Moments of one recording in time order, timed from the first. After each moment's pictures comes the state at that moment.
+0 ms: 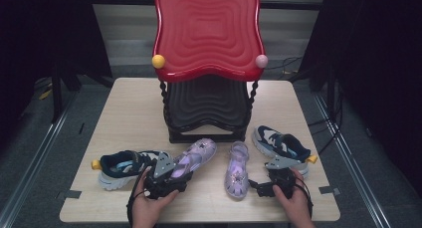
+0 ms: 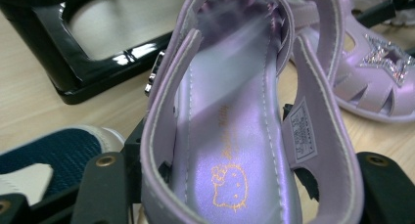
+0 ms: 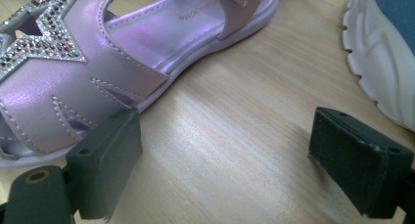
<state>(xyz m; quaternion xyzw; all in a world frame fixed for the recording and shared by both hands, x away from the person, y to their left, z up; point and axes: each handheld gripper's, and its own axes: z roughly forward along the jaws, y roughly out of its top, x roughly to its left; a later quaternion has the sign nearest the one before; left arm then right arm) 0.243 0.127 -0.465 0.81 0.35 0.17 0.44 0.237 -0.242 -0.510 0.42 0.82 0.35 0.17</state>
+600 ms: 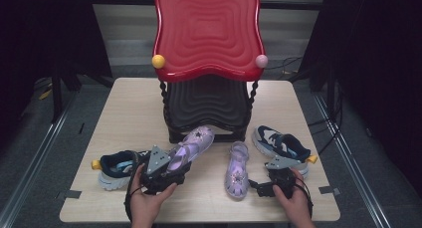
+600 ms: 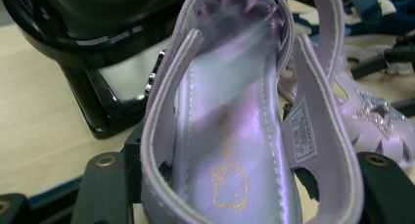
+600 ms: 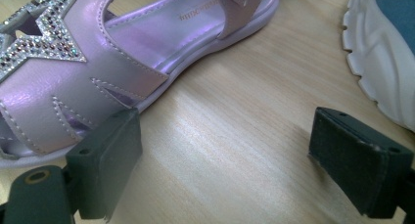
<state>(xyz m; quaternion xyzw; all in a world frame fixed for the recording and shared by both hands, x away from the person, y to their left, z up) 0.245 0.129 -0.438 0.77 0.37 0.20 0.48 0.237 -0.243 -0.510 0.42 0.82 0.35 0.17</state>
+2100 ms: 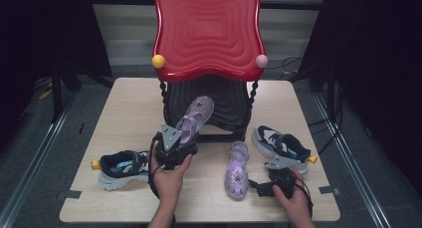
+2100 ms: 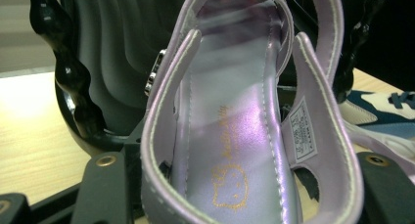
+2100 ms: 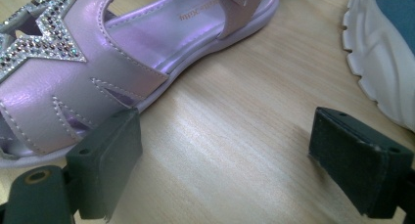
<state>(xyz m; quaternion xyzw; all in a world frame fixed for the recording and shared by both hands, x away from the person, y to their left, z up) 0.292 0.087 -0.425 0.70 0.43 0.27 0.51 0.237 -0.242 -0.510 0.42 0.82 0.35 0.17</state>
